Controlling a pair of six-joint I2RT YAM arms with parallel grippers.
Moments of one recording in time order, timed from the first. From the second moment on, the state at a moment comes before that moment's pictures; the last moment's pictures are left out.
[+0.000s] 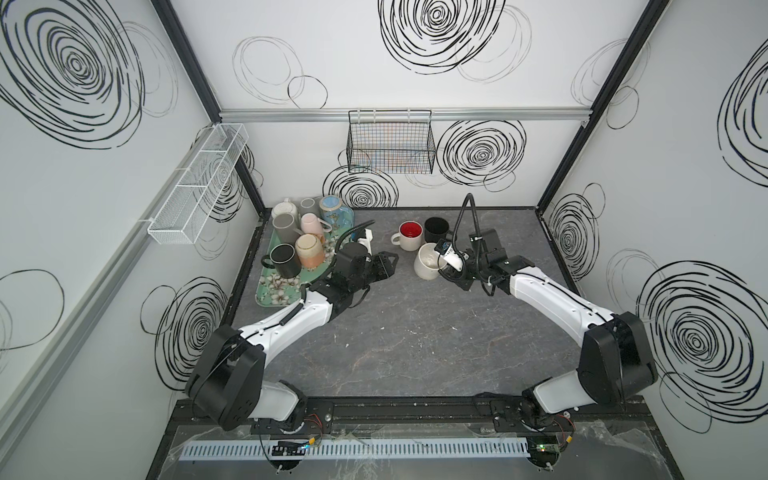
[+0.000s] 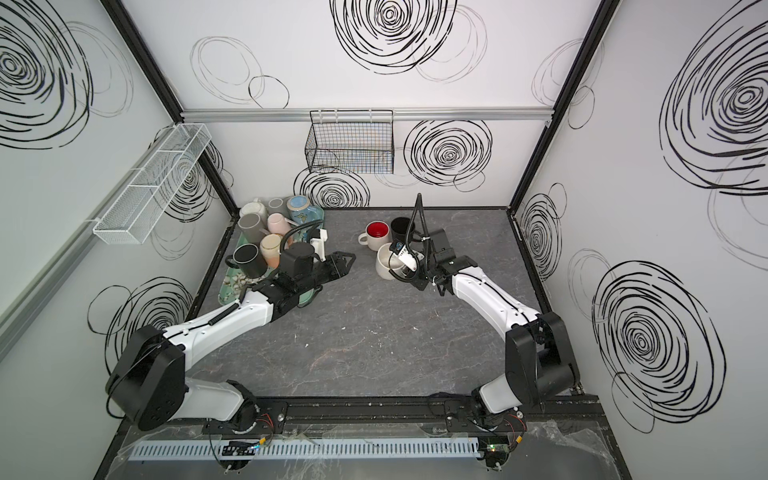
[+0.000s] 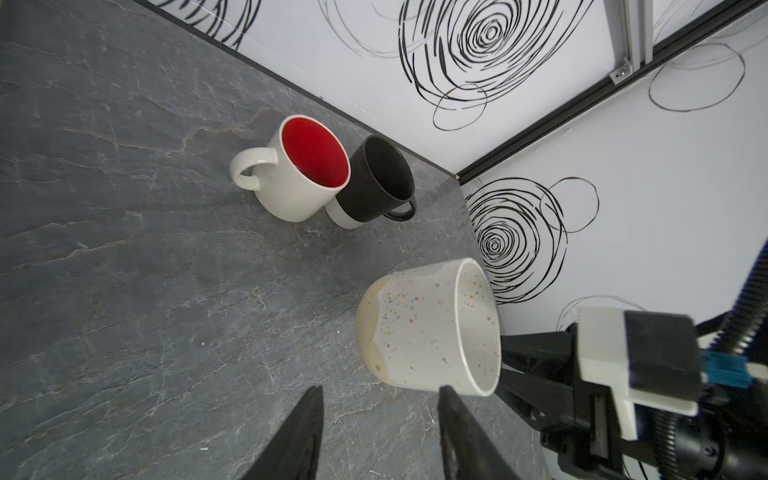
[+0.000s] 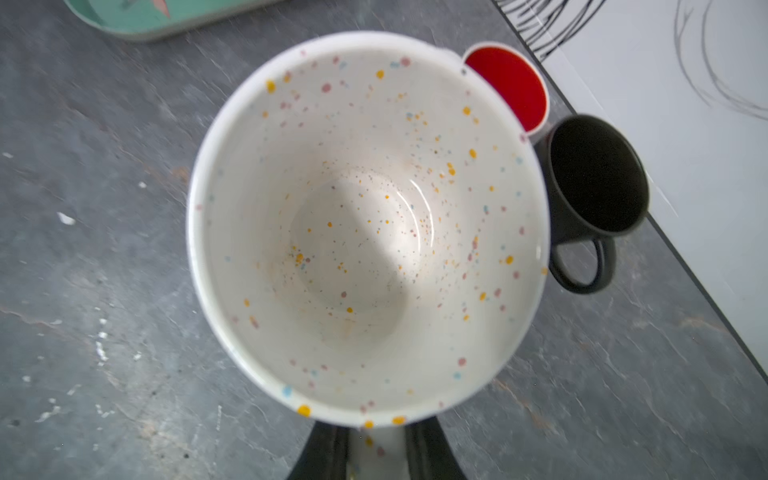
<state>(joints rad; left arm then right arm) -0.54 1.43 0.90 0.11 0.16 -0.77 0.43 1.49 1.05 -0.42 -0.18 -0.61</state>
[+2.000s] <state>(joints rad) -0.63 1.63 1.07 -0.05 0.09 -0.66 0.23 1.80 1.24 -0.25 -0.14 -0.82</state>
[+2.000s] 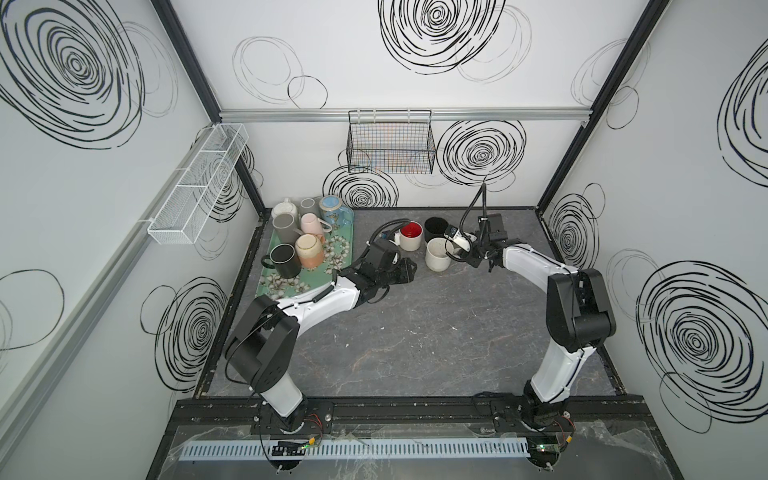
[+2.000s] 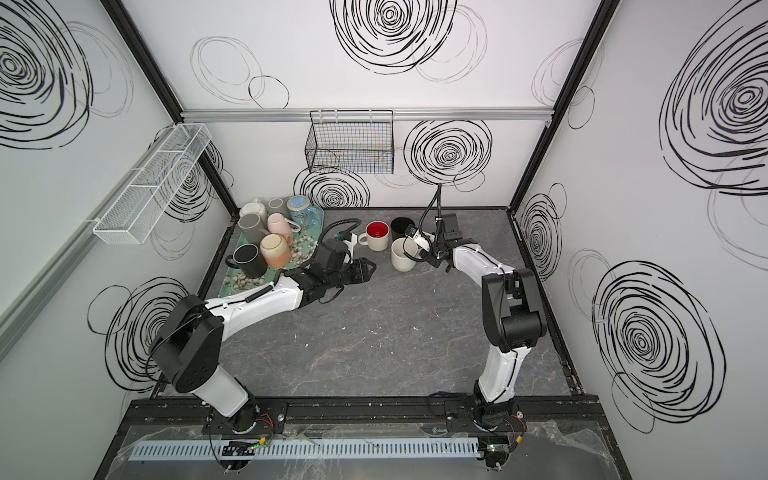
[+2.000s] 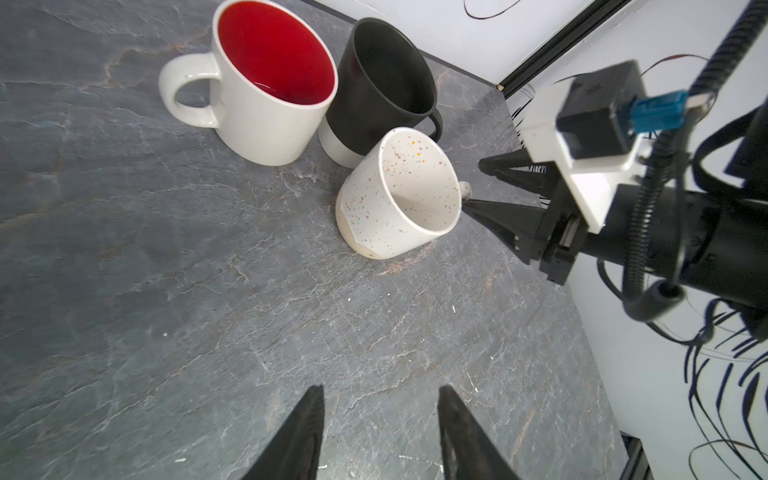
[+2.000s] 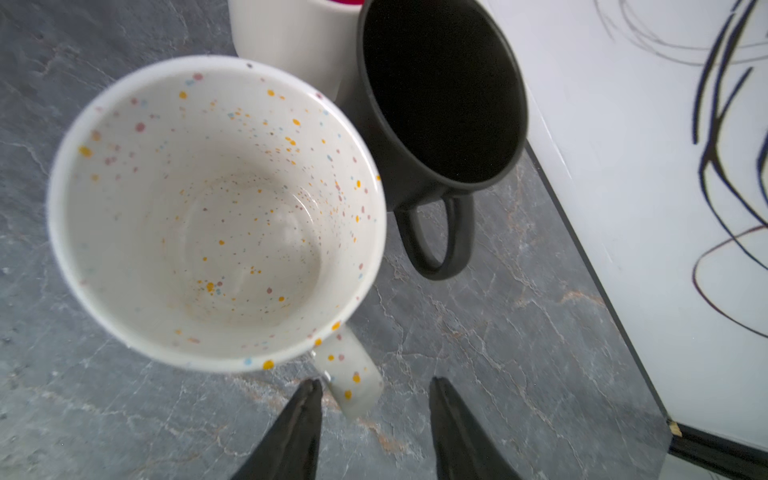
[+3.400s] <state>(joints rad) 0.19 1.71 1.34 -0.48 -0.15 -0.25 0.76 1.74 1.17 0.05 -0.51 -0.16</state>
